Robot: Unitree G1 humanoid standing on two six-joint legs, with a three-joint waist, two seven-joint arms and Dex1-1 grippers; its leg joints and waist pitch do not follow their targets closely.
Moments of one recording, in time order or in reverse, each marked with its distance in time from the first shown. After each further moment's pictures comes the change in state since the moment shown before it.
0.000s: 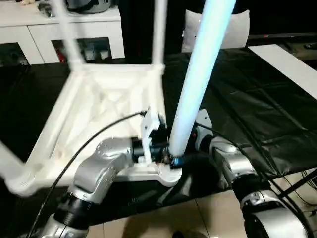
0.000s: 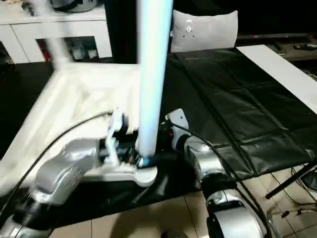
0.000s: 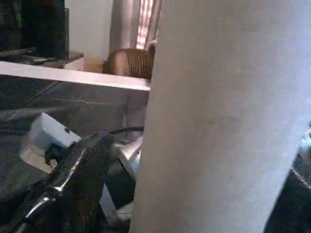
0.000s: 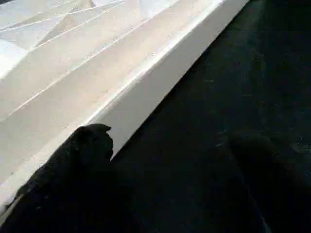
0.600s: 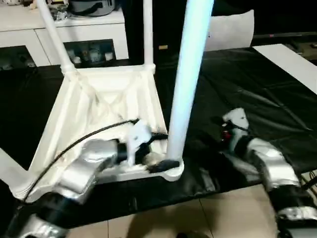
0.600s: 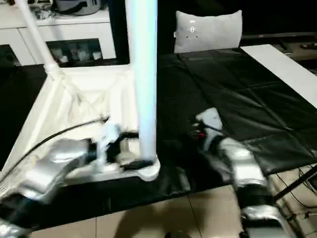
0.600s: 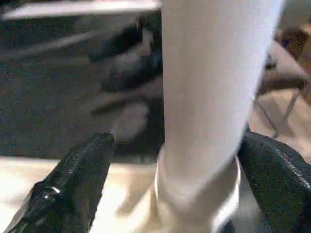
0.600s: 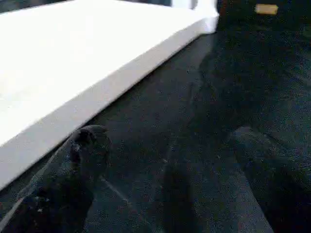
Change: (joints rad) left arm 0.027 0.245 -0.035 0.120 0.196 -0.169 -0.080; right arm 0.142 -0.248 -0.064 -0.263 0.047 -0.014 0.170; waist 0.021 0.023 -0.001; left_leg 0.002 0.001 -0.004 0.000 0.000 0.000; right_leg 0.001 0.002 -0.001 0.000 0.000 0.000
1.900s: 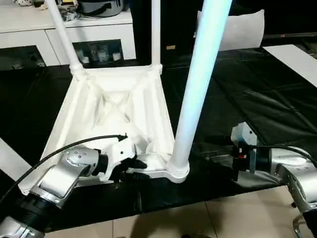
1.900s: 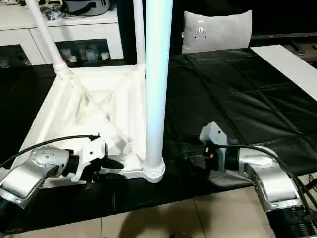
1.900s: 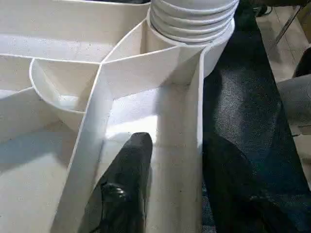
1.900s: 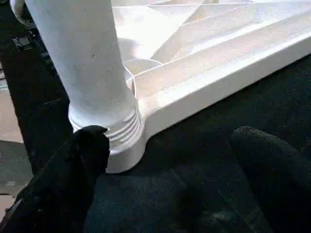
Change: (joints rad) left arm 0.018 0.151 -0.052 0.033 0.106 0.105 -0.112; right arm 0.209 -0.231 0.100 -0.496 0.120 0.275 0.328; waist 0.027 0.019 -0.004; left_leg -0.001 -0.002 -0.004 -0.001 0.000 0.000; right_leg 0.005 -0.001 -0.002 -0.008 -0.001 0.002
